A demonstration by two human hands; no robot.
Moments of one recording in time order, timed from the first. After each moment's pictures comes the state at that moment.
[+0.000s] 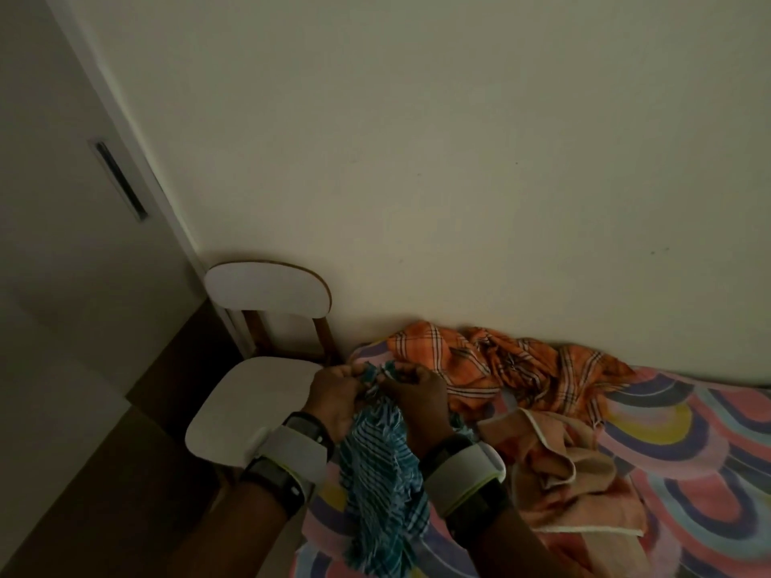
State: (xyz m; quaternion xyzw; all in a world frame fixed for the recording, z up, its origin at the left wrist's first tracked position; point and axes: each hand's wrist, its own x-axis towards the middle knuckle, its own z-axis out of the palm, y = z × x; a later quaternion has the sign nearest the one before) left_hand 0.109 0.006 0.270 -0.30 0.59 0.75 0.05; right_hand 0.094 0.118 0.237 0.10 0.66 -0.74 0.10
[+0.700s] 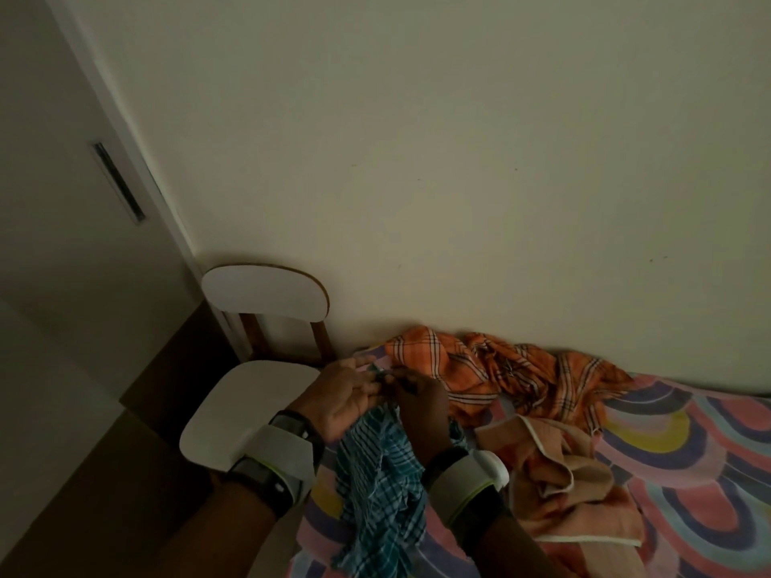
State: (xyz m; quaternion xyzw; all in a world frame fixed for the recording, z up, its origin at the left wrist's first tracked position) left_hand 0.102 0.008 0.290 -0.19 0.47 0.85 0.15; right_hand 0.084 0.127 0.220 -0.03 0.75 -0.67 0.02
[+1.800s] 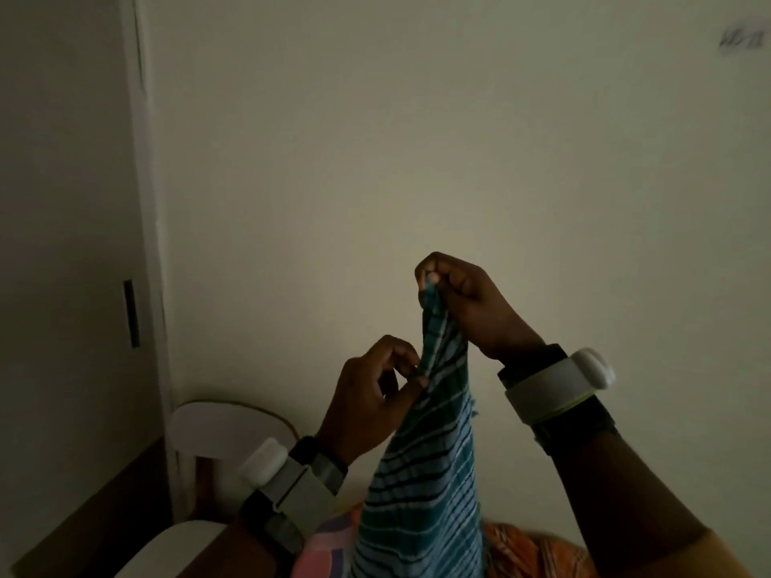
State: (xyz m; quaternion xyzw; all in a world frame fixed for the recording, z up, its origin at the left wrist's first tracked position) left_hand 0.075 0.039 0.473 0.23 0.76 0.50 -0.35; right_hand 0.017 0.176 0.580 -0.49 0.72 -0.48 -0.13
